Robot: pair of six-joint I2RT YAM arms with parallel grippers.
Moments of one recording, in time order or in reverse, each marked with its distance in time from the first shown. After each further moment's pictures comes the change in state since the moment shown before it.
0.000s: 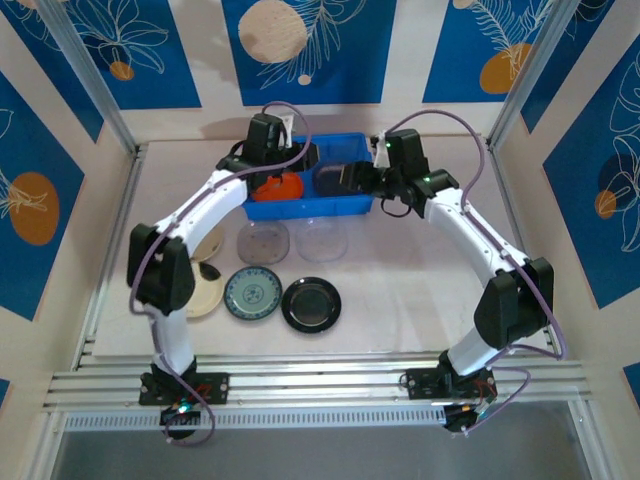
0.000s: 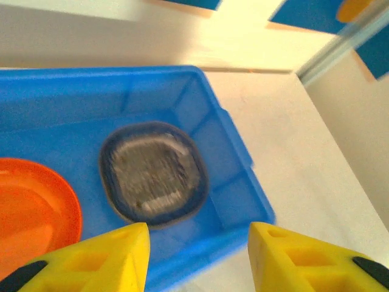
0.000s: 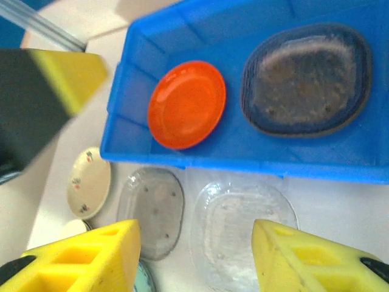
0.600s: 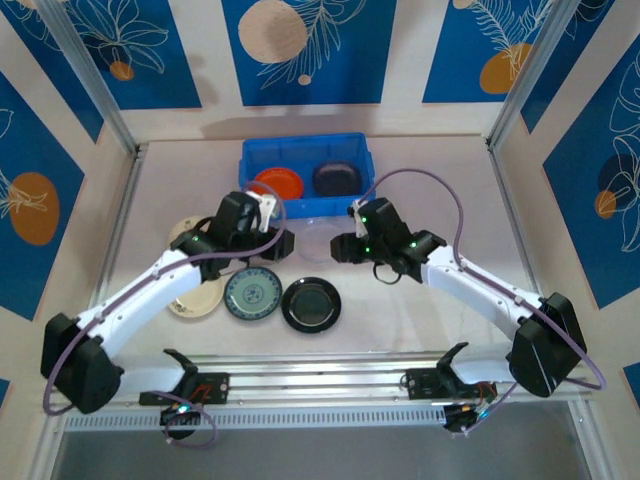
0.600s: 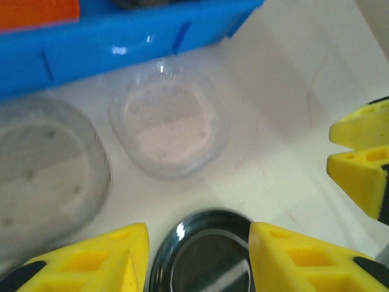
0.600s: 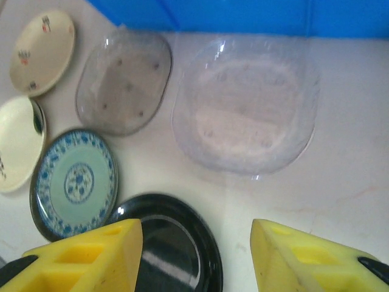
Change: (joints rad) left arm -0.119 -0.586 -0.635 -0.194 -0.014 0.035; right arm 0.256 -0.269 -0.435 0.053 0.177 -0.026
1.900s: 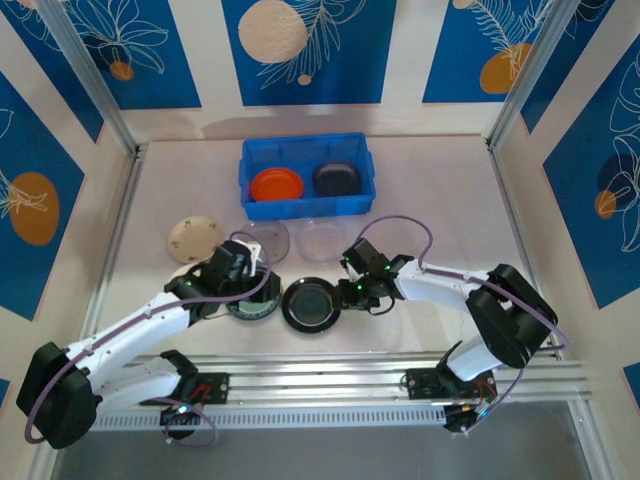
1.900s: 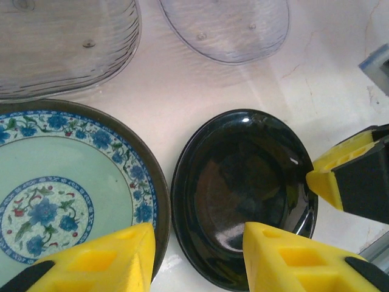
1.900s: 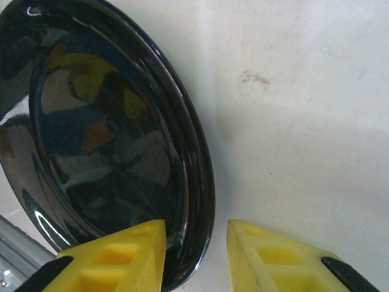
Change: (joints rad) left arm -0.047 -0.201 -0.391 0.110 -0.023 -0.178; right arm 0.072 0.200 -0.220 0.064 -0.234 0.221
